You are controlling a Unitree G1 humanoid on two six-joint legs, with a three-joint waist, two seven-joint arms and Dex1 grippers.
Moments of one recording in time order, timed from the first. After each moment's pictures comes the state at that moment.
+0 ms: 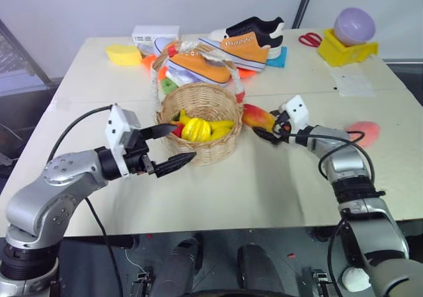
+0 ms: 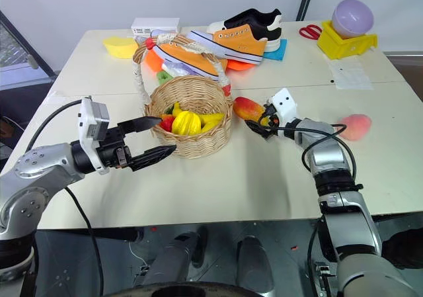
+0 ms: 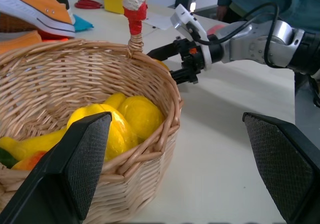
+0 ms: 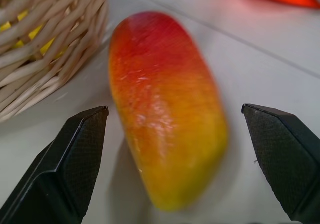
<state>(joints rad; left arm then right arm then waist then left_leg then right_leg) -0.21 0.71 0.17 -0.57 -0.81 0.72 -0.71 -0.70 -0.50 0.05 0.58 0.15 0.21 0.75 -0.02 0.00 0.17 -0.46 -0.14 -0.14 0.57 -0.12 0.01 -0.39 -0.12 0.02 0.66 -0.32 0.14</state>
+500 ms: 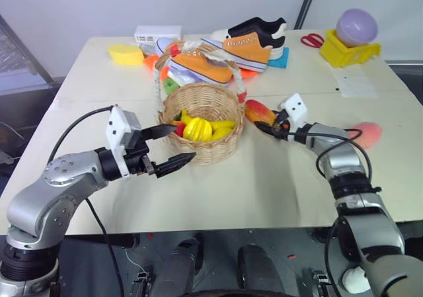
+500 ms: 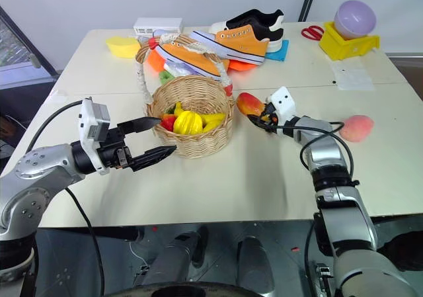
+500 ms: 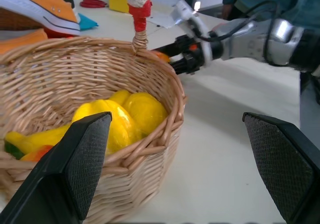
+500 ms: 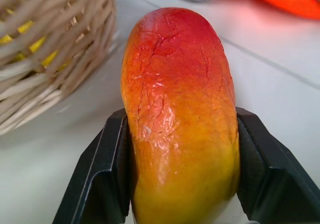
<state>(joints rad) -0.21 0.70 0.16 -0.56 -0.78 0.69 -0.72 -0.62 -0.55 0.02 0.46 0.13 0.17 0.77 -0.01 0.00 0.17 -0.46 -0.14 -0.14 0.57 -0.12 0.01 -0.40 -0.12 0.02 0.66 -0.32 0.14</state>
